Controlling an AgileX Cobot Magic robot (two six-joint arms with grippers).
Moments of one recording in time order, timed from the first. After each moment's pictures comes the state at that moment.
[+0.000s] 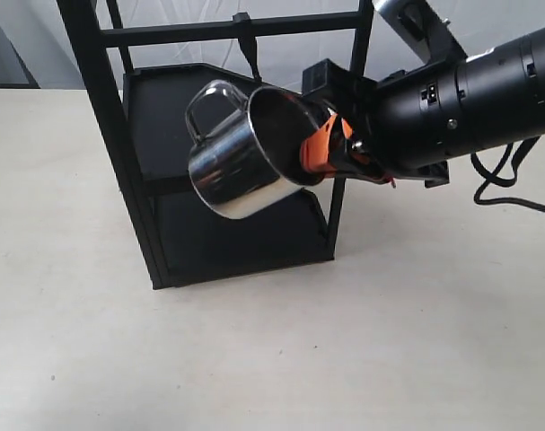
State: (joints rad) left arm -0.09 0.00 0.00 0.06 0.23 0.00; right arm 0.44 1.36 -0.94 0.98 0.73 -0.27
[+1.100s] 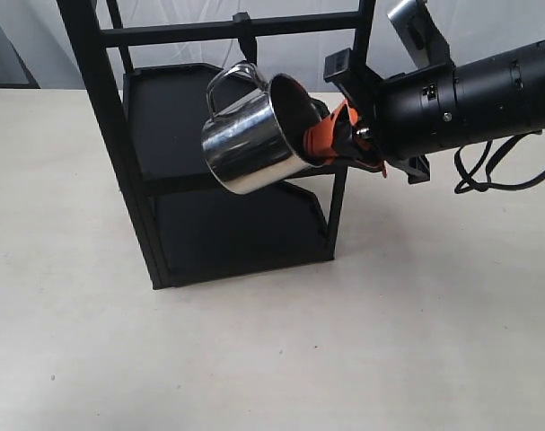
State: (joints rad) left arm -0.09 0.00 0.00 0.06 0.23 0.00; right arm 0.29 1.52 -0.94 1.29 0.86 -0.59
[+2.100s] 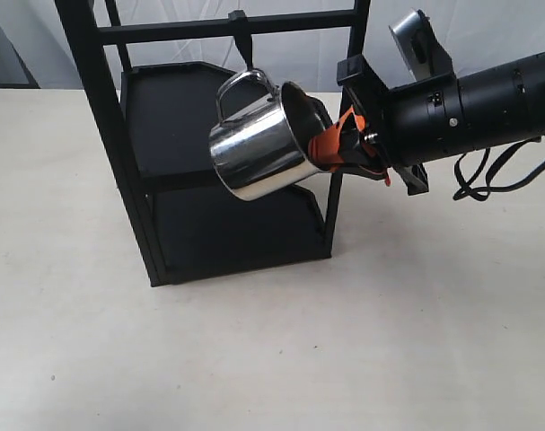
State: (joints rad) left arm -0.09 0.00 0.00 0.06 0.23 0.00; right arm 0.24 1.58 -0.94 1.34 0.96 -0.63
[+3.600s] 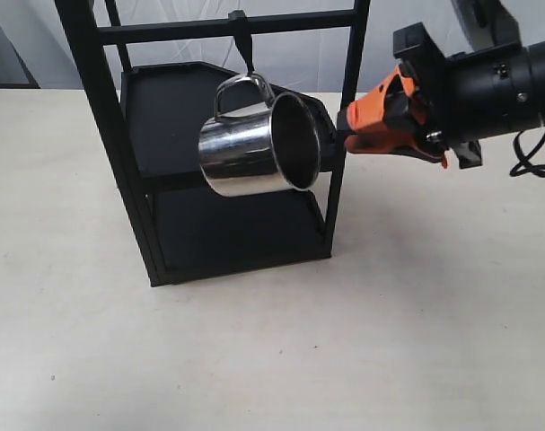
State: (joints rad) left arm -0.09 0.00 0.00 0.06 0.23 0.00; right arm 0.12 1.44 -0.94 1.23 1.02 -0.62
